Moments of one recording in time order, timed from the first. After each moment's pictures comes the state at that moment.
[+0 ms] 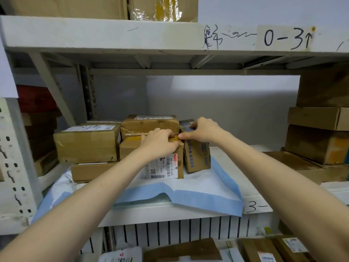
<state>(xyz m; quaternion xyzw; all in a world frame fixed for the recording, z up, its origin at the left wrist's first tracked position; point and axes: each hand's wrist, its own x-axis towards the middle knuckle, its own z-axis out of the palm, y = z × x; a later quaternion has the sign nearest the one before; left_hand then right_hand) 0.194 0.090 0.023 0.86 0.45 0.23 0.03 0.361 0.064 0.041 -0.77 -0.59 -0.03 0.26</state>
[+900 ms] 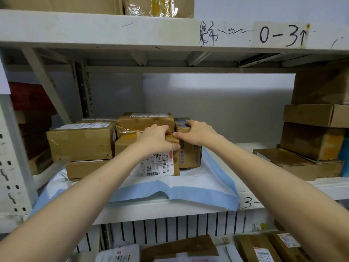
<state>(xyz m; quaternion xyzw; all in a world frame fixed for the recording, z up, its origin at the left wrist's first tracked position) 0.192 0.098 0.024 0.88 0.44 0.20 0.01 0.353 0.065 0.026 -0.78 -0.57 -0.04 0.25</state>
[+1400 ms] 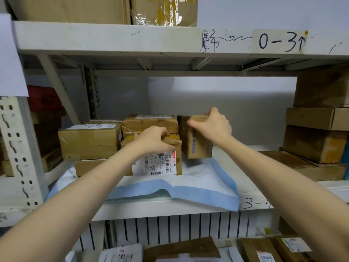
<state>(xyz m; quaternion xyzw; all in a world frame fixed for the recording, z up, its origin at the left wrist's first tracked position) 0.173 0.087 0.028 0.88 0.41 0.22 0.05 0.360 0.034 0.037 -0.75 -0.48 -0.11 0.45</state>
